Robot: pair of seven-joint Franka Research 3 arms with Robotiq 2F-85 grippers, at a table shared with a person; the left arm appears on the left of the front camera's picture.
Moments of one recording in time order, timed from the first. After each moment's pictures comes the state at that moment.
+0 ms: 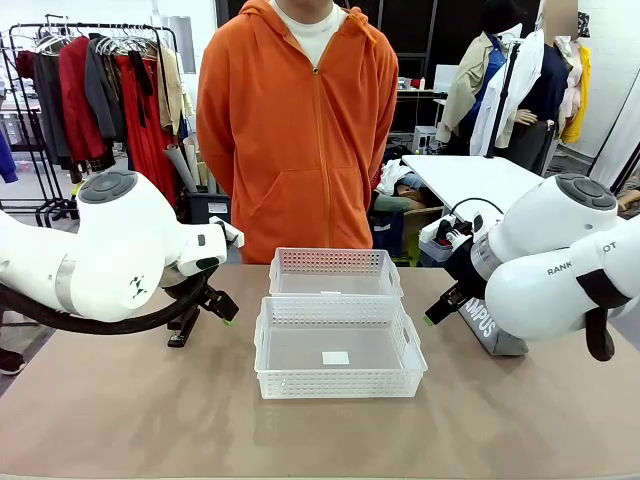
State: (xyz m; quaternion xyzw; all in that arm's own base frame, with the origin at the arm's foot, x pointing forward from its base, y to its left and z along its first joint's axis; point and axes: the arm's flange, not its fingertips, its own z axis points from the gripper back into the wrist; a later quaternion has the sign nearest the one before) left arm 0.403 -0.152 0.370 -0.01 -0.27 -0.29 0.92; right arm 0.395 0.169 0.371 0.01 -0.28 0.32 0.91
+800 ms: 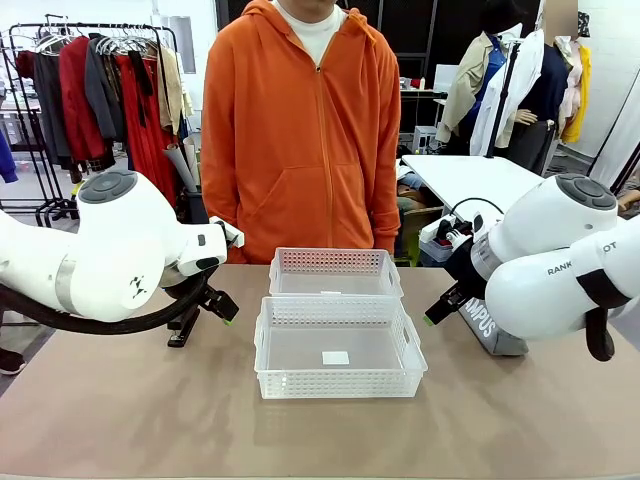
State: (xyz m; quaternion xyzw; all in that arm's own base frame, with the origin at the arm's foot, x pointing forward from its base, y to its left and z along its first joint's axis) left arm 0.403 -0.152 0.370 -0.01 -0.27 -0.29 0.92; right arm 0.395 0.169 0.371 0.01 -0.28 0.32 0.91
